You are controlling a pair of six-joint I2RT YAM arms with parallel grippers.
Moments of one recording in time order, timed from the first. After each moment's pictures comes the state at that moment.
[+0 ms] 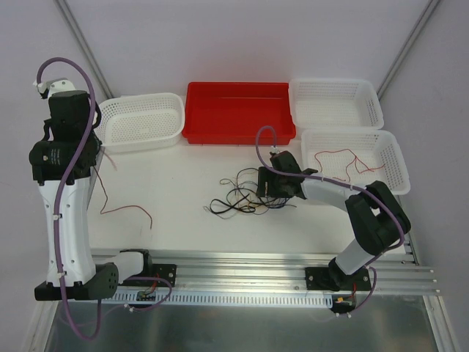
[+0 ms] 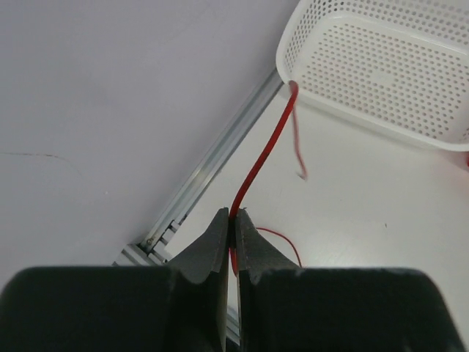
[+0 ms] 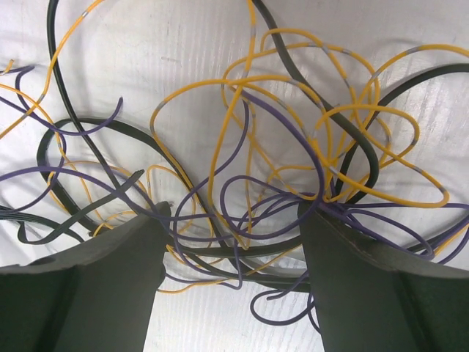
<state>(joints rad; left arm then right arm) 0.02 1.17 1.80 -1.22 -0.60 -0.16 0.60 1.62 0.86 -0.22 -0.01 0.53</state>
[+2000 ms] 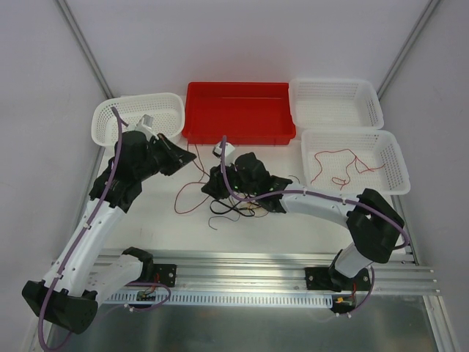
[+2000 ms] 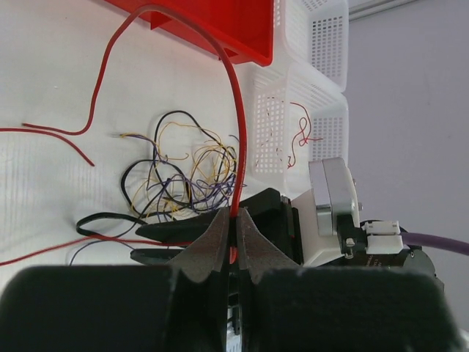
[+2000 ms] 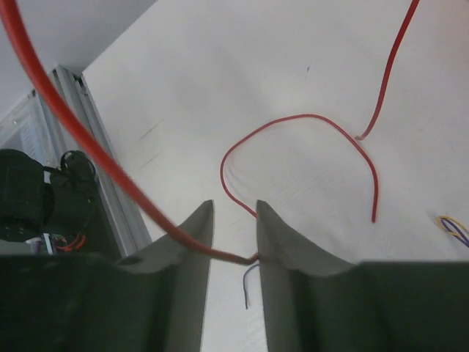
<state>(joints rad) -0.32 0.93 1.01 -0.50 0.23 -0.94 0.98 1.60 1.02 0.22 -0.20 0.34</state>
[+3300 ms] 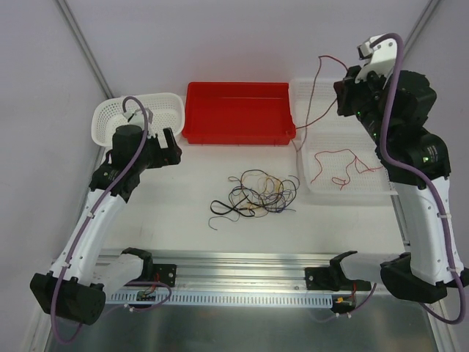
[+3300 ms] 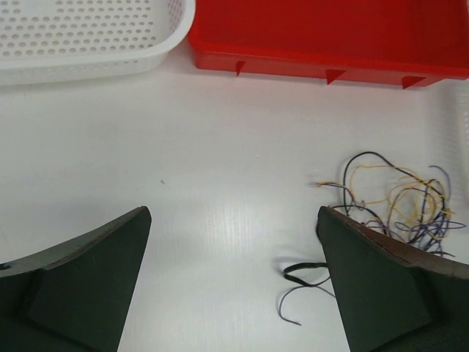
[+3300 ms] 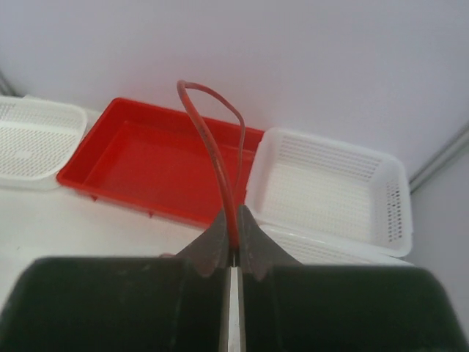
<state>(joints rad) -0.21 0.99 1.05 -0.55 0.01 -0.31 0.47 1.25 1.93 -0.78 0.18 -0.06</state>
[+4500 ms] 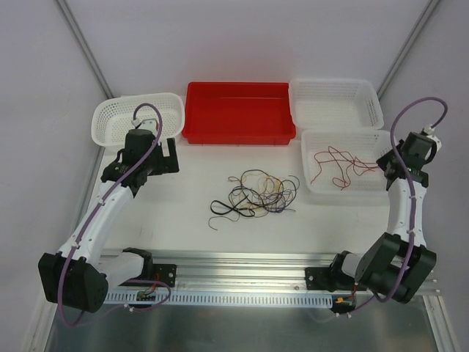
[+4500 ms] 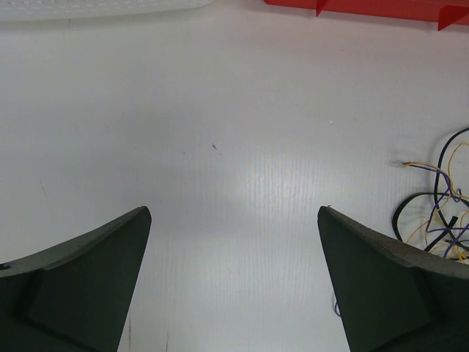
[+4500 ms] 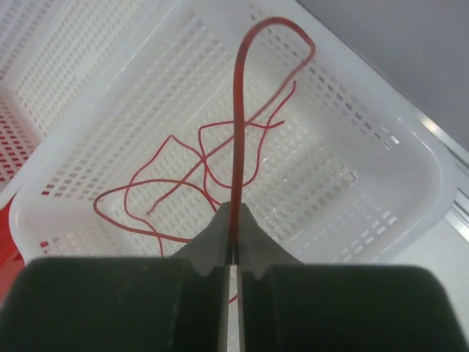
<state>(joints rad) -0.20 1.10 0.97 -0.57 -0.12 -0.24 -0.38 1.20 0.99 -0.38 0.06 0.40</state>
